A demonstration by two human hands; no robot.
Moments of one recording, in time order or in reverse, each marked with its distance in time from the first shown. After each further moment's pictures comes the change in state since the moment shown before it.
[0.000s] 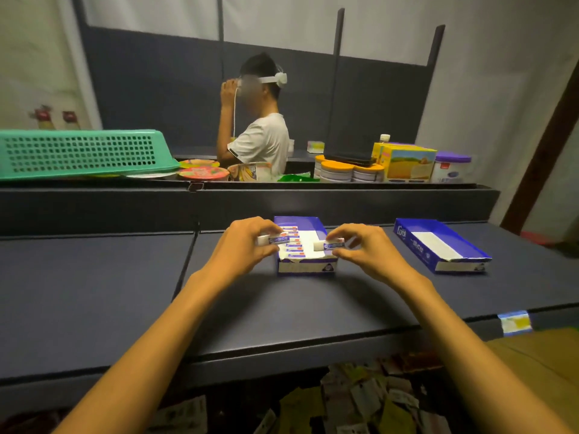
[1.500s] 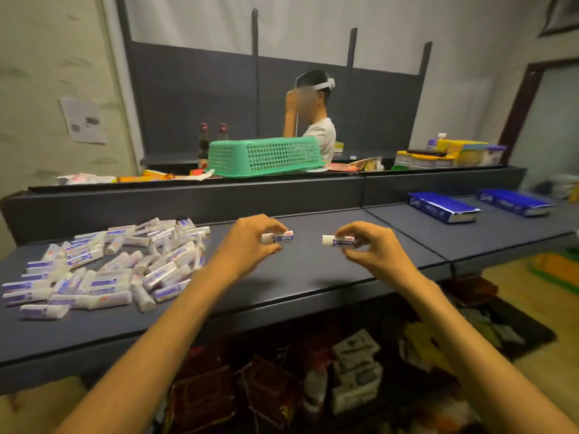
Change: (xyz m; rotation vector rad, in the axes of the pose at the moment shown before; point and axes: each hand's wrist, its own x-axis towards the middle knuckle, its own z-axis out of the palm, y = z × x) left_hand -0.265 -0.298 -0.398 -0.088 -0.036 0.239; right_hand -0.042 -0.493 0.298 0.007 0.270 -0.047
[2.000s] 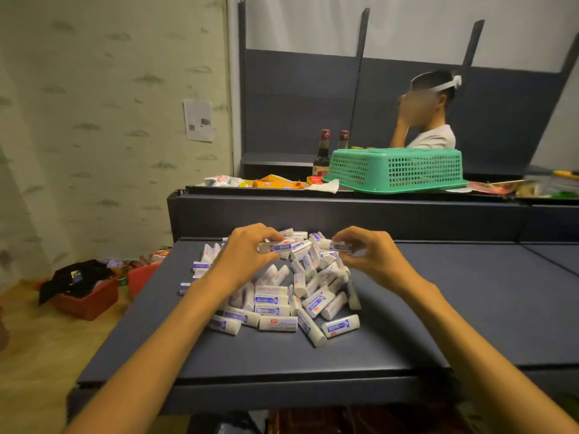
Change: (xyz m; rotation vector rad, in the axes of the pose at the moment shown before) left_hand -0.099 -0.194 -0.169 0.123 0.101 -0.315; right_hand 0.141 -0.137 0.224 0.126 -0.231 -0.195
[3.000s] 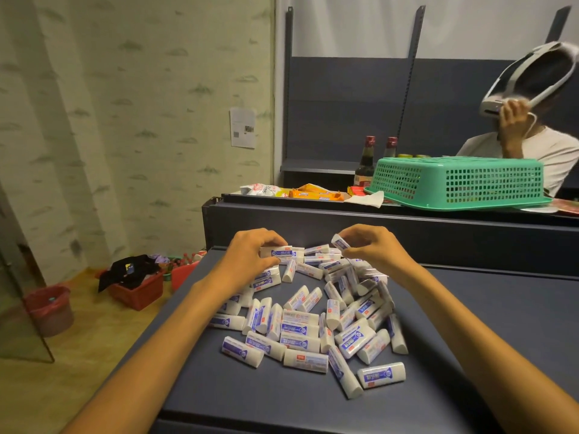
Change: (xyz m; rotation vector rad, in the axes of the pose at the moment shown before) left_hand 0.014 -0.040 -0.025 0.147 -0.012 -0.106; right_hand 0.093 0.021 0.045 0.320 -0.141 0.235
